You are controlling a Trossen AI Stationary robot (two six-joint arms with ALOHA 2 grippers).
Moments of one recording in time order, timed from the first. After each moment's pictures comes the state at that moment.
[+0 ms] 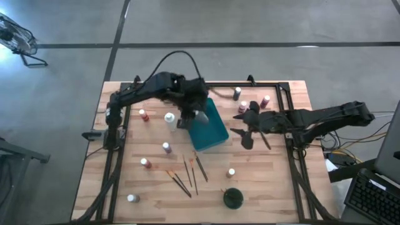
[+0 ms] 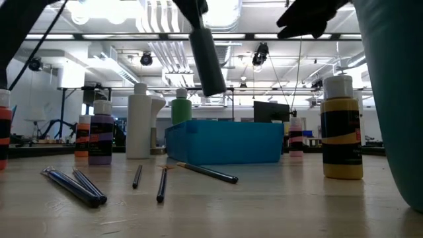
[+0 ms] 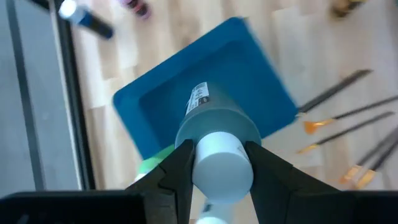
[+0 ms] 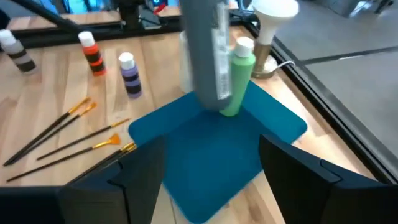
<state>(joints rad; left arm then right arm) 0.16 1.93 2.36 -1.55 -0.07 0.33 0.14 1.04 0.88 -0.38 0.37 0.22</state>
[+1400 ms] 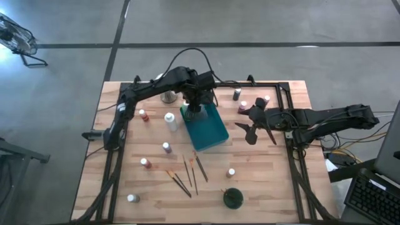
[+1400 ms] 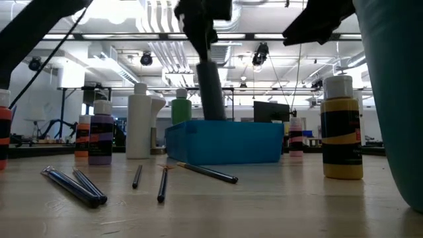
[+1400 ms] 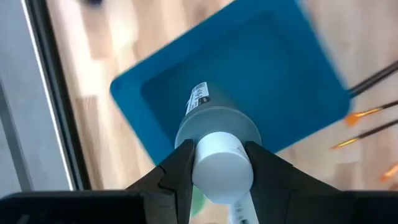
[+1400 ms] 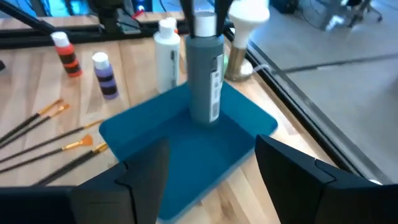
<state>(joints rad) 0.25 2.05 2.36 -1.52 0.01 0.44 0.07 0.95 0.77 -0.31 0.39 0.14</state>
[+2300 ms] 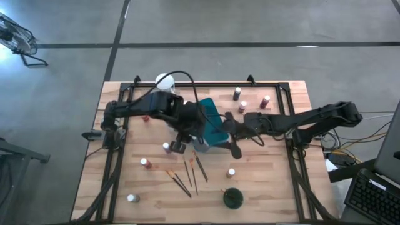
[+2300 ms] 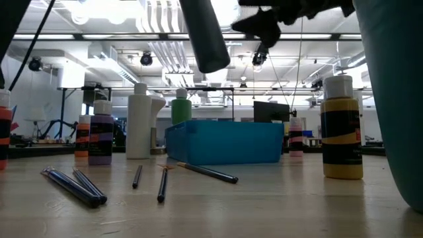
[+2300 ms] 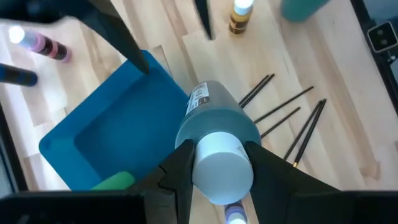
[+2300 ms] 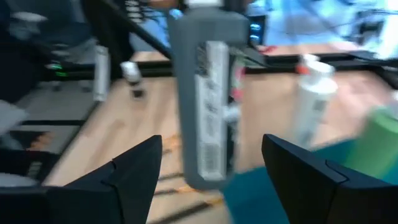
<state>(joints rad) -0.09 1.89 2.35 -1.56 0.03 0.28 0.07 1.32 0.84 0.16 -0.09 0.12</state>
